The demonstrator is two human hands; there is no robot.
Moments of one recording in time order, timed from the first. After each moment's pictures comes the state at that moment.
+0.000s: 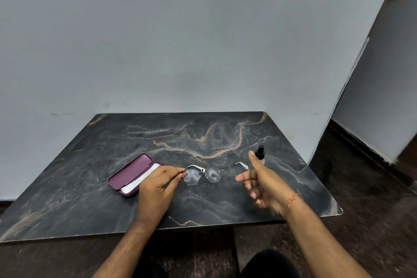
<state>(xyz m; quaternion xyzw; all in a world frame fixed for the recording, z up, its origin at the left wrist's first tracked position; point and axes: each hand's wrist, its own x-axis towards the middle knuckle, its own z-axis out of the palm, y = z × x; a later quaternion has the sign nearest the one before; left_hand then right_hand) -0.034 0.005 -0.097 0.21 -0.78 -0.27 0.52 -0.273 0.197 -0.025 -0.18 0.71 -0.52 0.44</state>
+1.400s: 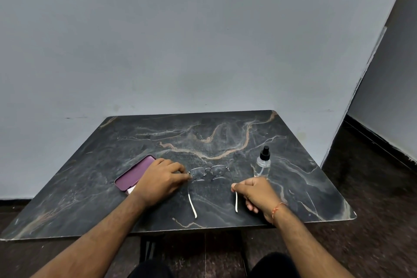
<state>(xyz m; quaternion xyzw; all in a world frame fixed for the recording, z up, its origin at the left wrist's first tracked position) -0.035 -0.062 -0.083 0.06 -0.96 0.09 0.26 -0.278 0.170 -0.094 -0.29 0.74 -0.49 0.36</state>
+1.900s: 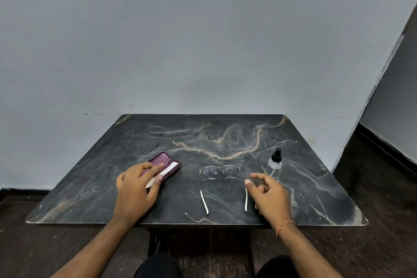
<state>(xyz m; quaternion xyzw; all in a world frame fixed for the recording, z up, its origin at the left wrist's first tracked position) 0.052 -0.050 -0.117 0.37 -0.84 -0.02 0.40 -0.258 0.182 -0.106 -0.32 0.75 -0.56 0.14</state>
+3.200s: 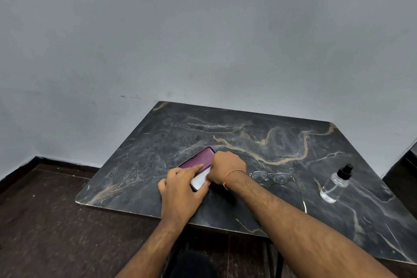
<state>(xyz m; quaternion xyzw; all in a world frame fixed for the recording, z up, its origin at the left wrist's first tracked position) 0.060 -0.052 -0.131 0.49 -0.78 -0.16 0.37 -0.097 -0.050 -0.047 -0.53 0.84 -0.04 0.08</state>
